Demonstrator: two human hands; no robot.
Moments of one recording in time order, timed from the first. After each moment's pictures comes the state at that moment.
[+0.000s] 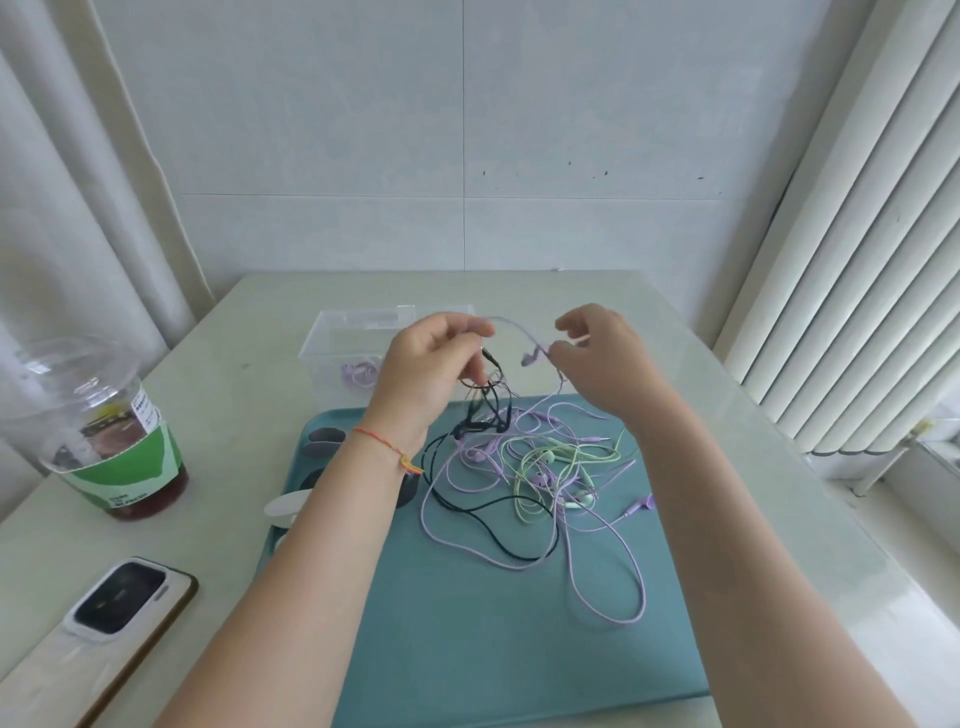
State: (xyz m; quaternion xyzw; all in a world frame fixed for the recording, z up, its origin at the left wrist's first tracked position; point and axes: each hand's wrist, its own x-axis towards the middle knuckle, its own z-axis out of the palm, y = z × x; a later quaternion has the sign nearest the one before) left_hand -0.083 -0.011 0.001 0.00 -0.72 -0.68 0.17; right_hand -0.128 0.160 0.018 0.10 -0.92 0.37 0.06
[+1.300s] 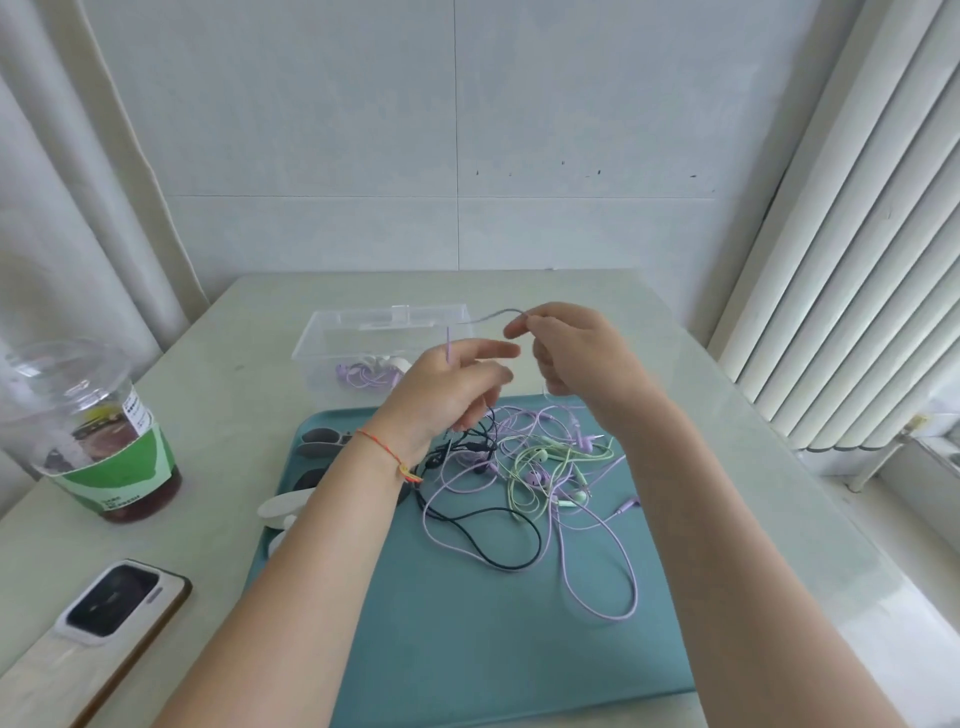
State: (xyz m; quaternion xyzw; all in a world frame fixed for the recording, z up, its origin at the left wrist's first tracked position) left_hand -0.082 -0.003 -0.004 -0.04 -0.75 -0.66 0.00; right_hand -0.116 0.148 0.026 0.14 -0.78 0.61 -0.03
